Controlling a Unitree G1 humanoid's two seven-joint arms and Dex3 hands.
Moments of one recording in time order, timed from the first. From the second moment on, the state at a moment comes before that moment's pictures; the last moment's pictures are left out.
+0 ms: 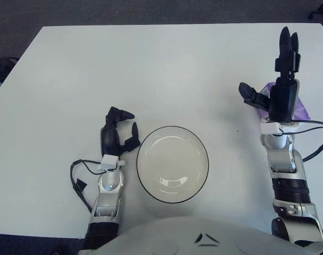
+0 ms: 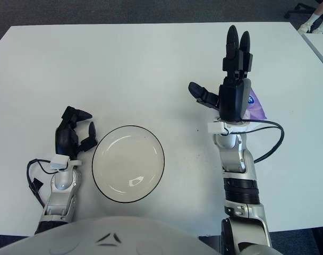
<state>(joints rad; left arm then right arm) 0.22 -0.06 -0.01 0.00 0.18 -0.24 0.24 -0.18 -0.26 -0.13 -0.08 -0.56 -0.55 -0.43</state>
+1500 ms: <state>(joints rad) 0.21 -0.06 -0.01 0.01 0.16 -0.26 0.23 0.00 -0.75 -0.41 -0.48 -0.63 0.38 0.56</state>
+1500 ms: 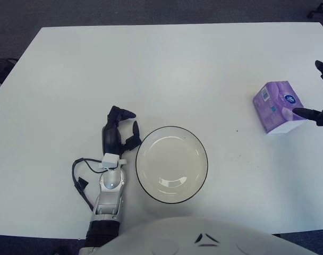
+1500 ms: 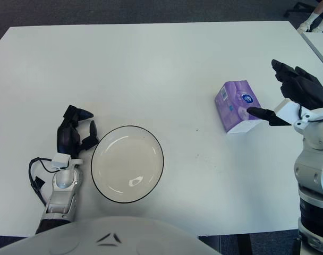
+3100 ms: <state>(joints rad) 0.21 -0.04 0.00 0.02 0.12 -0.28 0.19 -0.07 -0.74 -0.28 -0.44 -0.43 0.27 0.46</state>
